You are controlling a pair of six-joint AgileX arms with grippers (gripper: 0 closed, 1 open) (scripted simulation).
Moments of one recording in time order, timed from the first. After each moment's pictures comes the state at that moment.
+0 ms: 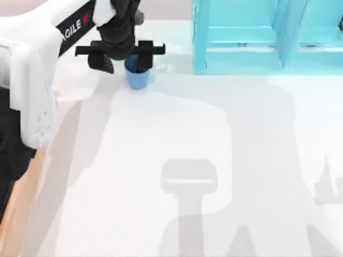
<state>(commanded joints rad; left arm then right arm) -0.35 2.66 2.44 -1.06 -0.08 -0.30 0.00 0.00 0.00 0.00 0.00 0.00</state>
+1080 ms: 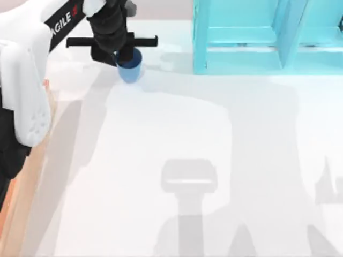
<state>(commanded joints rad) -0.32 2.65 2.50 -1.12 -0.07 -0.26 0.00 0.00 0.00 0.00 0.00 0.00</state>
